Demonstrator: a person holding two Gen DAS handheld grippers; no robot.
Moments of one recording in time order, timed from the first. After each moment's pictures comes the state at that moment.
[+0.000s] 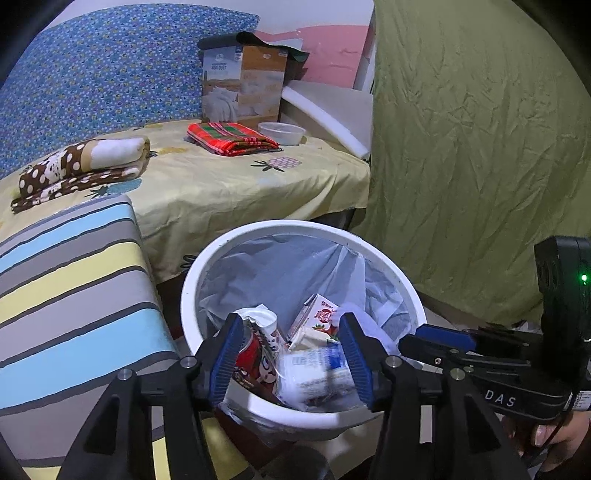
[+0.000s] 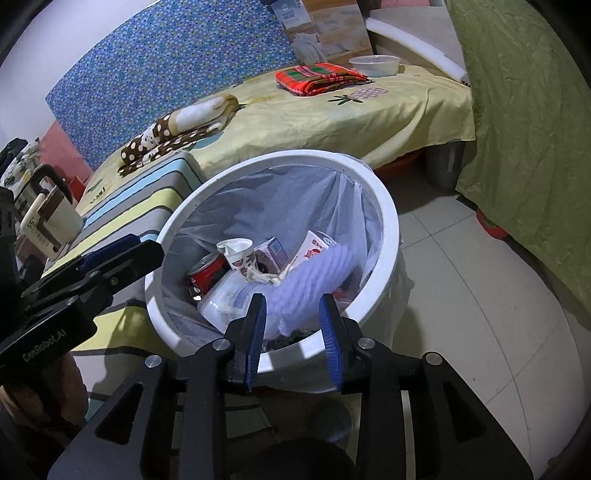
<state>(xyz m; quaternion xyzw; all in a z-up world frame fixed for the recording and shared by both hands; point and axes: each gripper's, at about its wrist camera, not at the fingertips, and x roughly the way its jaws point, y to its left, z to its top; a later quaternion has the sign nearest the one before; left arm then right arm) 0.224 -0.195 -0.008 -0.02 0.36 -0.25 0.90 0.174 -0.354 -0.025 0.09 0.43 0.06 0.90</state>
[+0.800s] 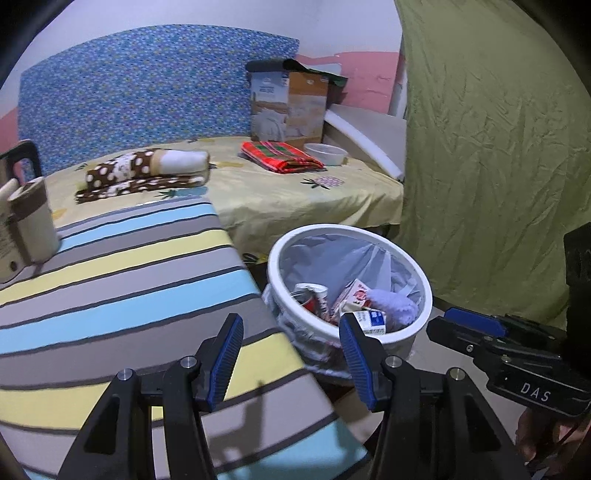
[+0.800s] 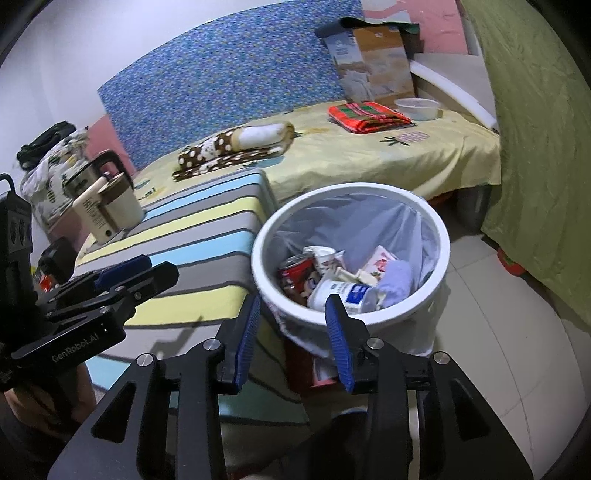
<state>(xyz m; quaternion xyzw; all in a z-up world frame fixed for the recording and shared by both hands) 0.124 -0.121 0.029 -0.02 0.33 -0.16 0.93 0.121 -0.295 0.009 0.06 0.36 0.12 0.92</state>
